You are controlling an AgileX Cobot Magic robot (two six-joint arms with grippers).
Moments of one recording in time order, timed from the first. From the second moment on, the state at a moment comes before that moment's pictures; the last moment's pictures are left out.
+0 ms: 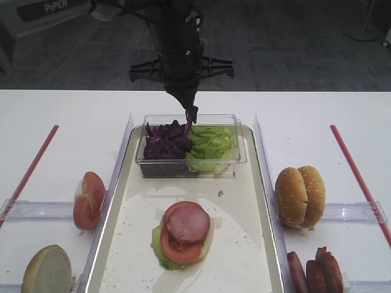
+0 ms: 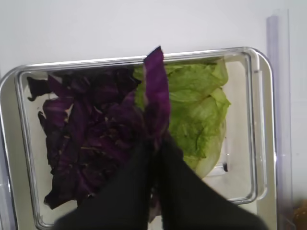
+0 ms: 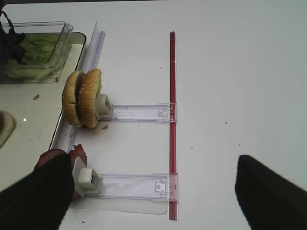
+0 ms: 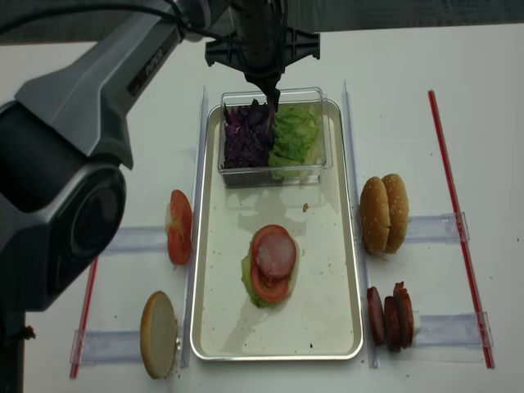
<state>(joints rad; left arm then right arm) -0.57 2.21 -2.15 0.07 1.24 -0.57 0.06 -0.01 -0.49 0.05 1.14 0.04</state>
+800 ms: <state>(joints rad) -0.62 2.09 -1.99 0.07 1.24 -0.61 0.06 -0.01 -0.49 0.05 1.14 0.04</state>
